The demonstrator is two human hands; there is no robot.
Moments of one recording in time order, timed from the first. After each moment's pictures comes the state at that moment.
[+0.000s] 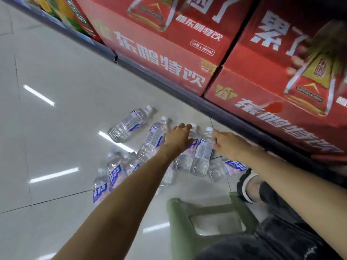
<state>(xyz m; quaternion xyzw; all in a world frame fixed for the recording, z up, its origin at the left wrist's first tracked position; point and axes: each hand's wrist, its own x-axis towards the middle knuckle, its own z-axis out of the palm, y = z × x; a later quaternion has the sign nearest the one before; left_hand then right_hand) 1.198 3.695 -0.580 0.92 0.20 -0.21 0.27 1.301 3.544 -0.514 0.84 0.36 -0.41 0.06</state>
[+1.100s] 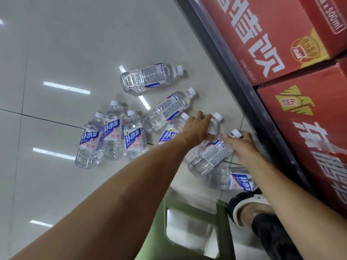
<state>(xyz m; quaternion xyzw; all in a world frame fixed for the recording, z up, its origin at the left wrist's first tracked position) 1.202 3.677 -0.635 0.81 0.34 -0.26 0.40 1.319 3.564 -0.639 0.82 -0.11 -0.51 -0.24</state>
